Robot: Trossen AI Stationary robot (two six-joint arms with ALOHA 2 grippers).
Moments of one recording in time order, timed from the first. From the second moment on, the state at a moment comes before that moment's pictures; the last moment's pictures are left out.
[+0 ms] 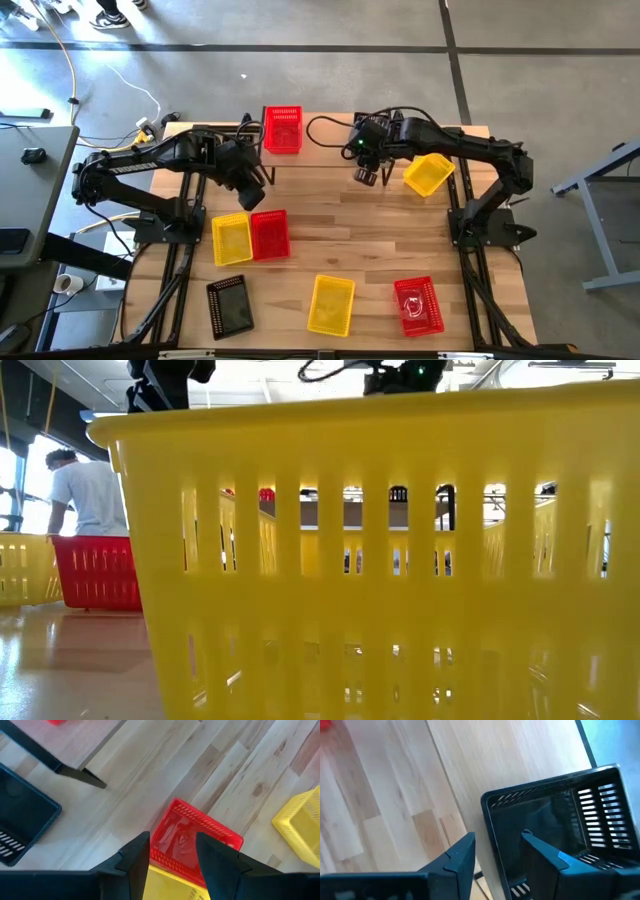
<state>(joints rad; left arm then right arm) 0.29 1.19 1.25 -1.21 -0.04 -0.52 -0.26 1.62 1.61 -1.09 0.29 -0.02</state>
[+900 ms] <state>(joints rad) -0.14 1.19 1.12 -1.43 -0.07 -1.31 -0.23 1.62 1.82 -1.24 0.23 0.01</state>
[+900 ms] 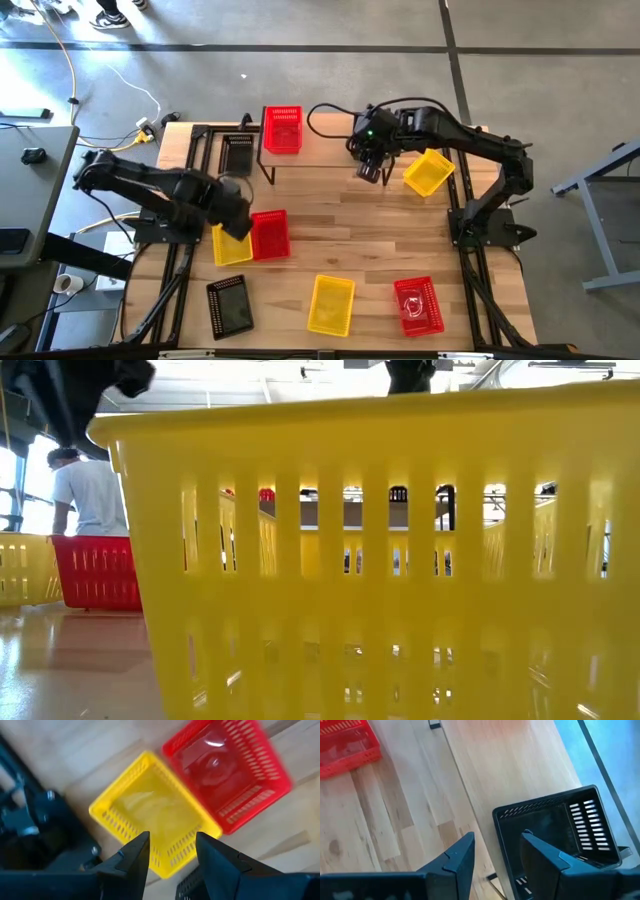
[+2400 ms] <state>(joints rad) -0.50 1.26 0.66 -1.12 -0.03 -2.09 -0.23 1.62 1.82 -1.24 0.23 0.00</state>
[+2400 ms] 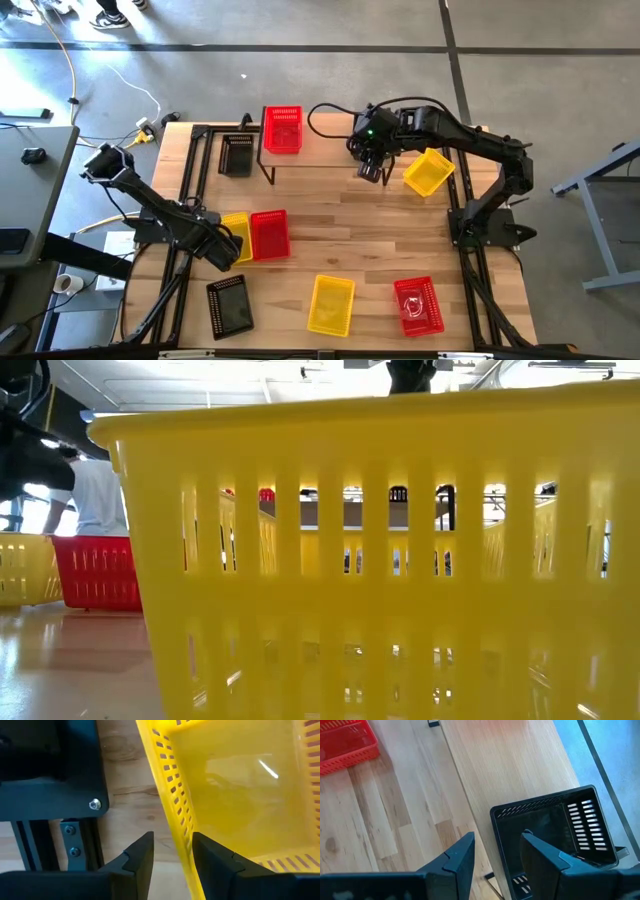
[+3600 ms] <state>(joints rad) -0.50 1.19 0.89 -1.47 -0.11 -2.16 -0.21 1.62 1.82 -1.26 0.14 -0.05</state>
